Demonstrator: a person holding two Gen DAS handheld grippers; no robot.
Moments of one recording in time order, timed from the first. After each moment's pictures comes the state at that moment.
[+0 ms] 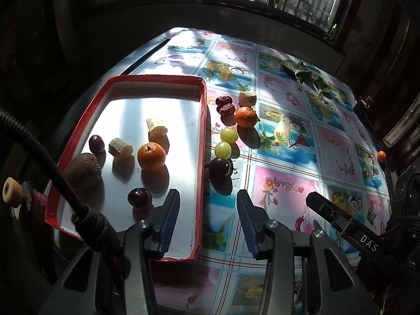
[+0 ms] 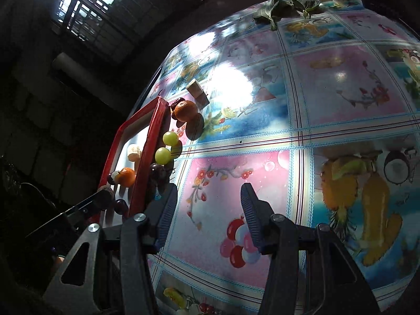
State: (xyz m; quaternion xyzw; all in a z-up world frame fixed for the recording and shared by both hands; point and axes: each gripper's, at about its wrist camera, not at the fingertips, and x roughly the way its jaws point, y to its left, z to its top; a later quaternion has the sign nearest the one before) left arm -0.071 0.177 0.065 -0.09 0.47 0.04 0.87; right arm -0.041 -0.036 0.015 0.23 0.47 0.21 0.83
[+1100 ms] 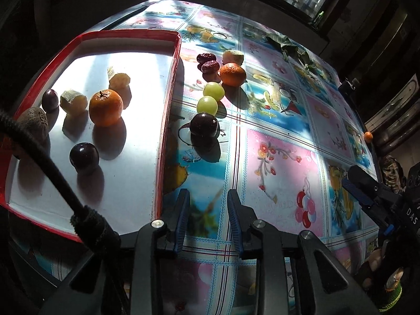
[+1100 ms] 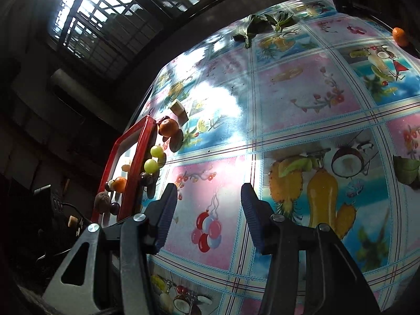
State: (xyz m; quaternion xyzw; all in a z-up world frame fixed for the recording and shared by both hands) left arm -0.069 0.182 0.012 -0.14 0.51 -0.05 0.85; right arm -0.061 -0.082 0.021 0.25 0.44 0.19 0.84
